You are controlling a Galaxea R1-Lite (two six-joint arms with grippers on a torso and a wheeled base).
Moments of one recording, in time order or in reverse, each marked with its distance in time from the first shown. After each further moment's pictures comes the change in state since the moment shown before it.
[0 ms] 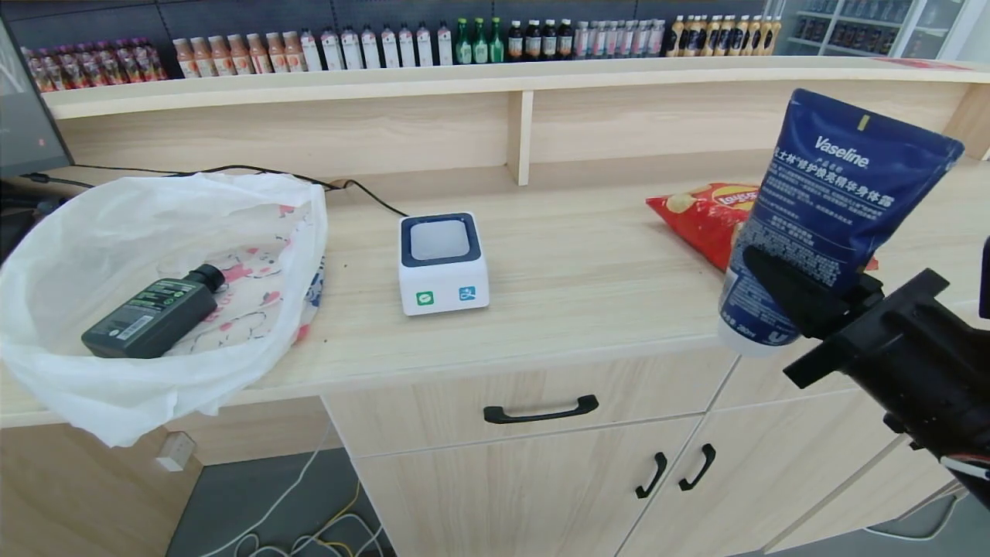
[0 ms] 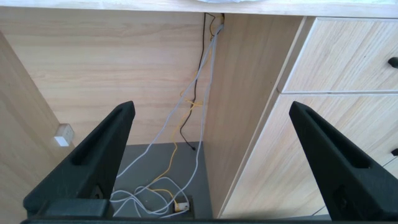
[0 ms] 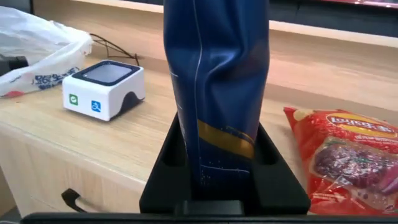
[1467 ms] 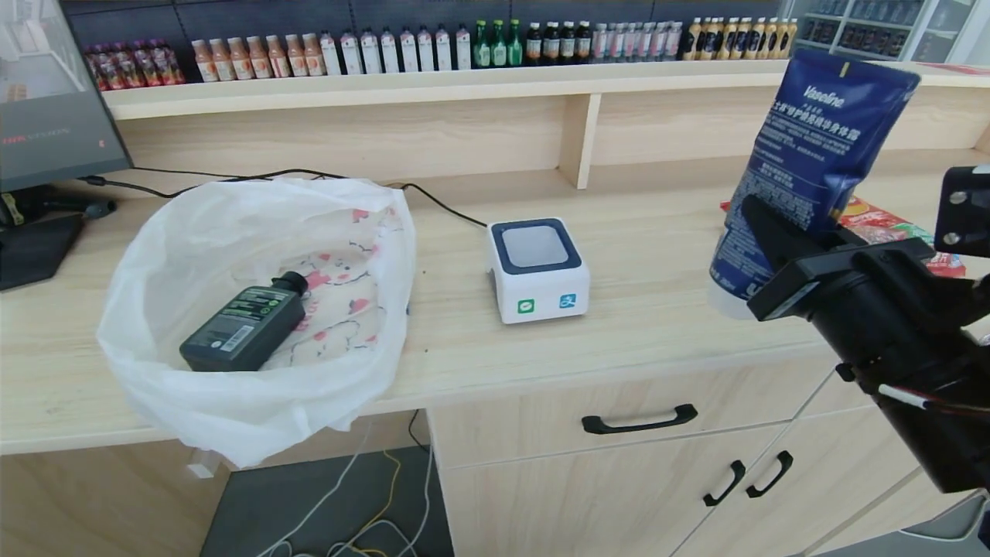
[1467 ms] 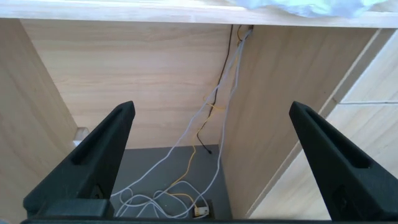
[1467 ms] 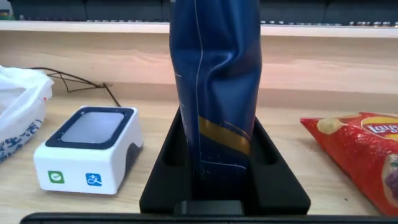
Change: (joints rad) left arm 0.000 0.000 0.000 0.001 0.000 -0.002; right arm 0.113 0.065 -0.159 0.000 -0.315 -0.001
